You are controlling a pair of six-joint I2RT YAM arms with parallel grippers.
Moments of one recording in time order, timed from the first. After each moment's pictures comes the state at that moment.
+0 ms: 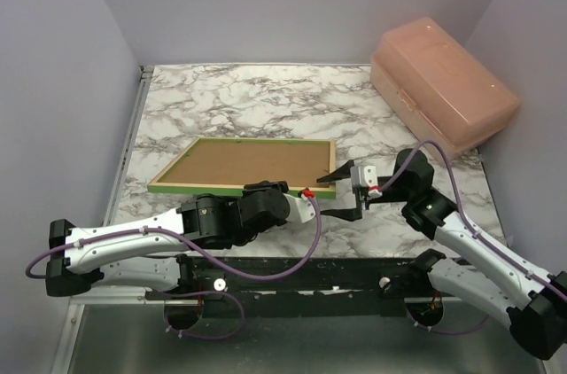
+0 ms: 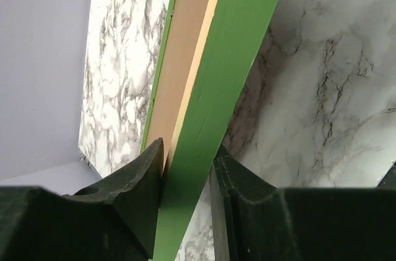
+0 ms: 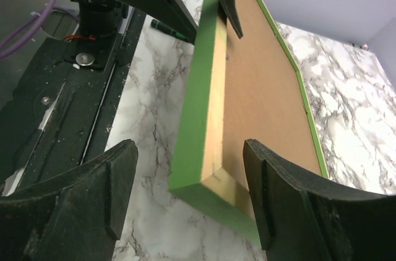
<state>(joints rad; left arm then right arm) -1.34 1.03 1.00 -0.72 -0.62 0.40 0.58 0.84 0.56 0.12 -1.01 -0.47</state>
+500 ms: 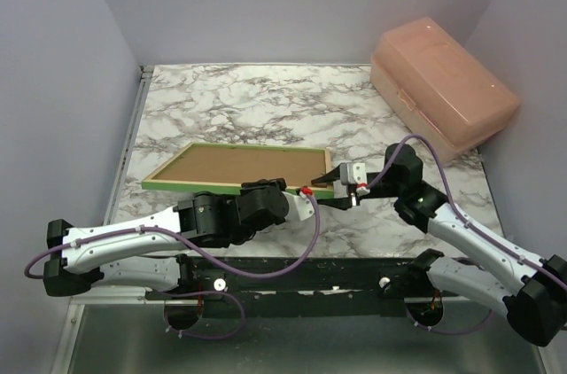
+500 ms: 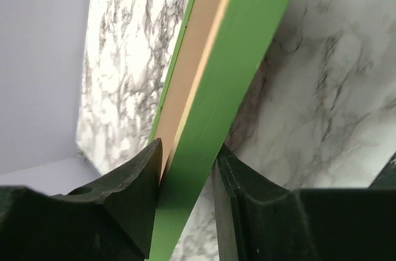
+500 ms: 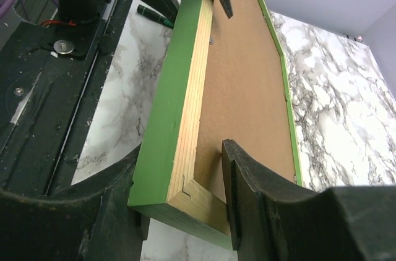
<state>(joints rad) -1.34 1.03 1.04 -0.77 -0.61 0.39 0.62 0.96 0.60 0.14 -0.92 -0.53</state>
